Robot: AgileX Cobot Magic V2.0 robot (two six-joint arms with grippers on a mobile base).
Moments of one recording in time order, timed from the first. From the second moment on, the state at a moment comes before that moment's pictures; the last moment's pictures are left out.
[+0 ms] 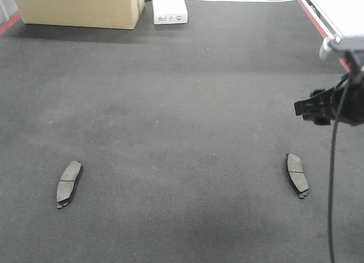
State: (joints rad) left arm -0.20 0.14 -0.35 0.00 0.47 -0.09; right arm 0.10 1.34 -1.12 0.03 0.73 -0.10
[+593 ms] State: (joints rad) left arm -0.20 0.14 -0.35 0.00 0.47 -0.09; right arm 0.13 0.66 -0.64 -0.03 0.55 0.00
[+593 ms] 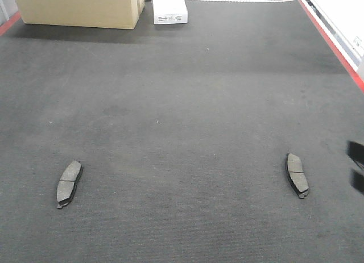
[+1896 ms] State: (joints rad) left arm -0.20 0.14 -0.35 0.00 0.47 -0.09; right arm 0.13 0.14 -0.39 -0.11 0.46 0.01
